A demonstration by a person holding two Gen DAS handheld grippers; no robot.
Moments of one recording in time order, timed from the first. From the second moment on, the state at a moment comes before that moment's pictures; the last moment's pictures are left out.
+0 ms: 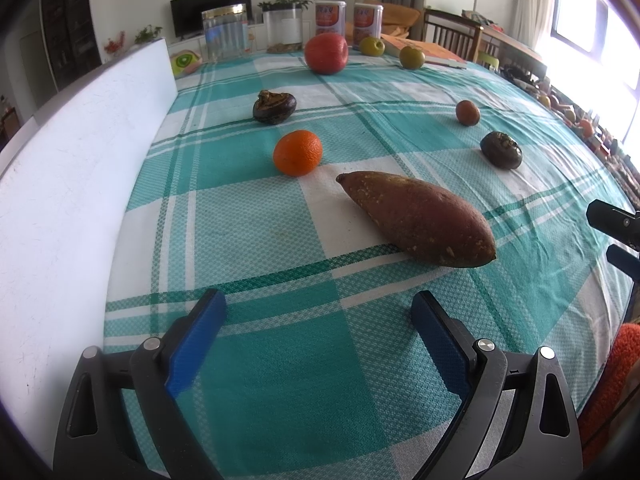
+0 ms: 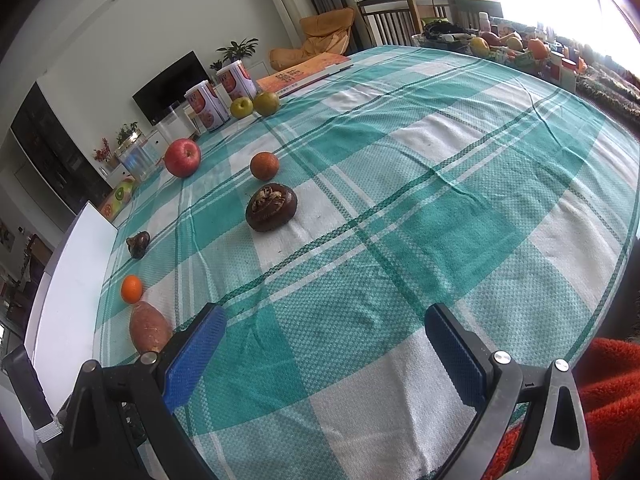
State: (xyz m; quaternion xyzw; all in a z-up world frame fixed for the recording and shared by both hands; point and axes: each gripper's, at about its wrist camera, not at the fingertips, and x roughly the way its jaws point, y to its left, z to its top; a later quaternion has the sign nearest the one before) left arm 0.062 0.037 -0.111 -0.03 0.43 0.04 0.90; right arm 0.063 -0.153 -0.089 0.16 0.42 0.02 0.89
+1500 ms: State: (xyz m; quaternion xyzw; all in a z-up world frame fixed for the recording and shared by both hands) left arm 0.062 0.039 -0.111 -0.03 0.44 0.03 0.90; right arm 0.060 -0.156 -0.087 0.17 0.41 0.02 0.90
